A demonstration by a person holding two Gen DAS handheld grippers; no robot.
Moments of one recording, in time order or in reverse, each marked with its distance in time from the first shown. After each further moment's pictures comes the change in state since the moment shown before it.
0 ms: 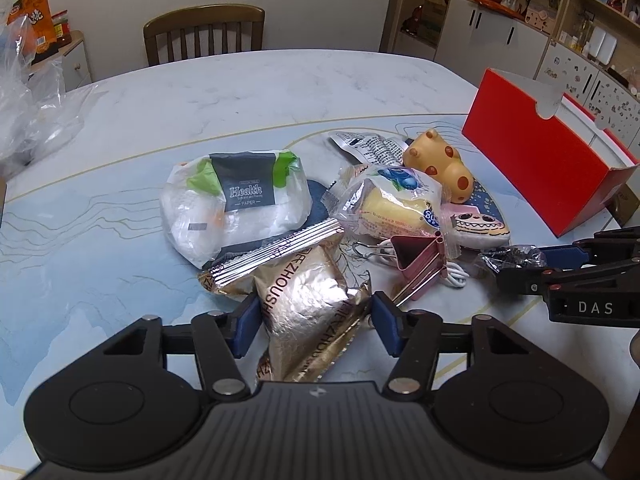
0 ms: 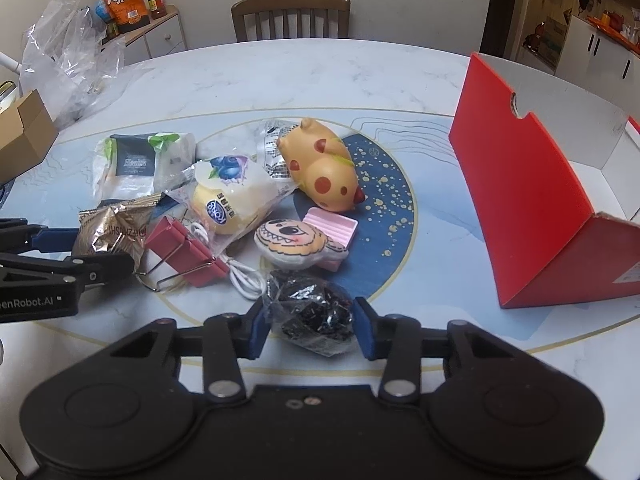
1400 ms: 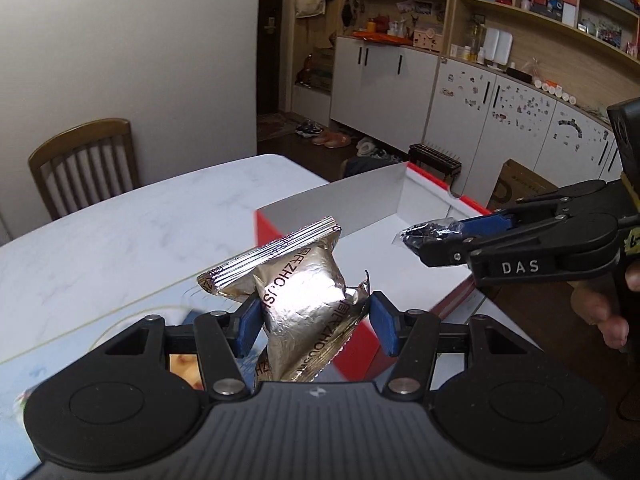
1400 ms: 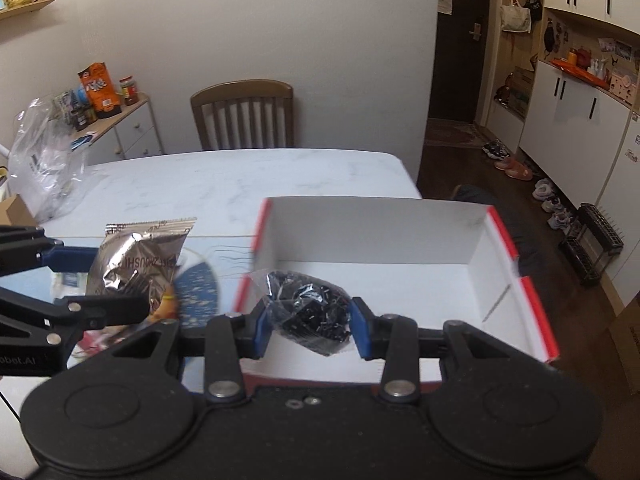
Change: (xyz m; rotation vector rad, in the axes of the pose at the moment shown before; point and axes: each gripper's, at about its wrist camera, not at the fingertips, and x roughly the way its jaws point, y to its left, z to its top) left arm -0.026 -0.235 0.131 0.237 -0.165 -0.168; right arm -0.110 -0.204 0.059 0.008 -0.203 -0.008
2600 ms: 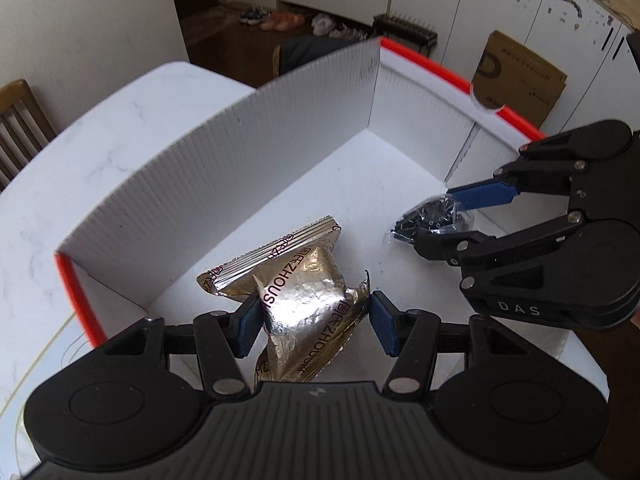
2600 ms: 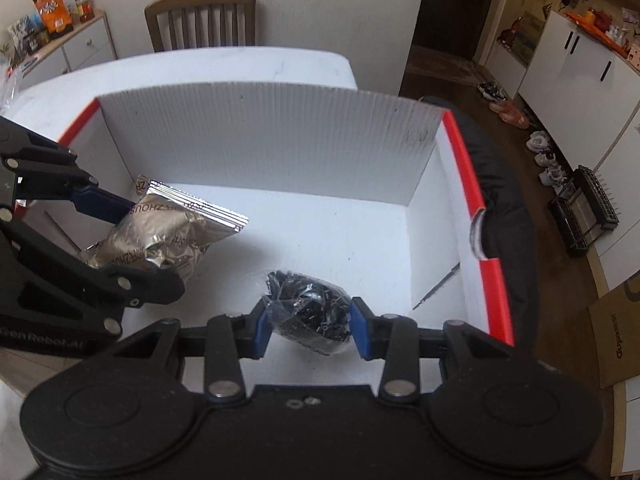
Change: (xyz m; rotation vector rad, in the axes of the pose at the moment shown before) left arm 0.222 -0.058 0.046 0.157 0.408 -0.071; right arm 0.130 -0.109 -0.013 -0.074 0.267 -0.048
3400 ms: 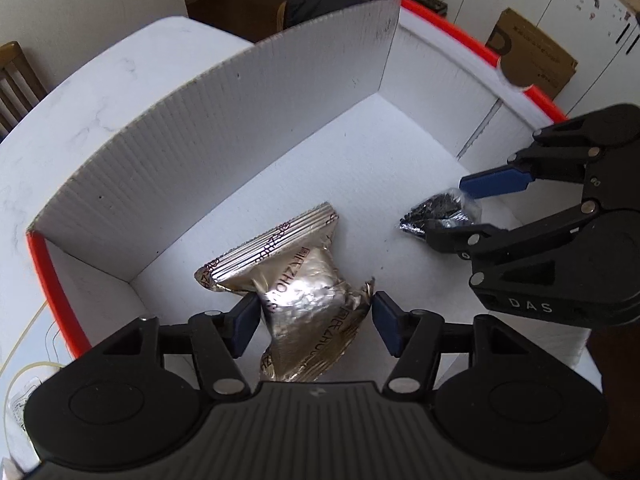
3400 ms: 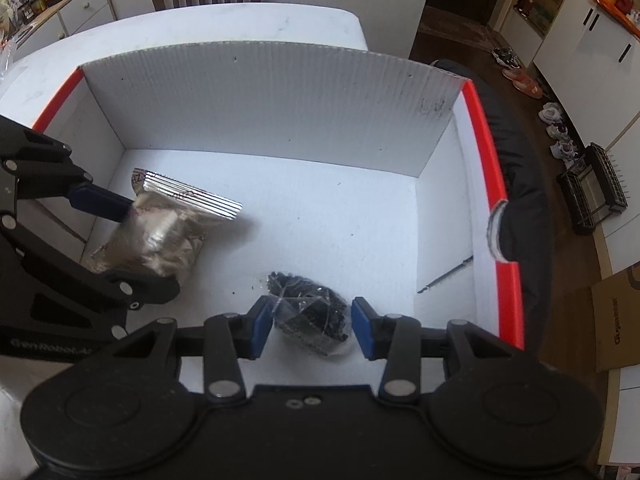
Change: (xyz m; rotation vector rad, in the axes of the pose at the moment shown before) left arm 0.013 0.006 0.001 -0.049 0.105 -0.025; right arm 0.017 -0.003 0.012 -0.021 0.139 0.020
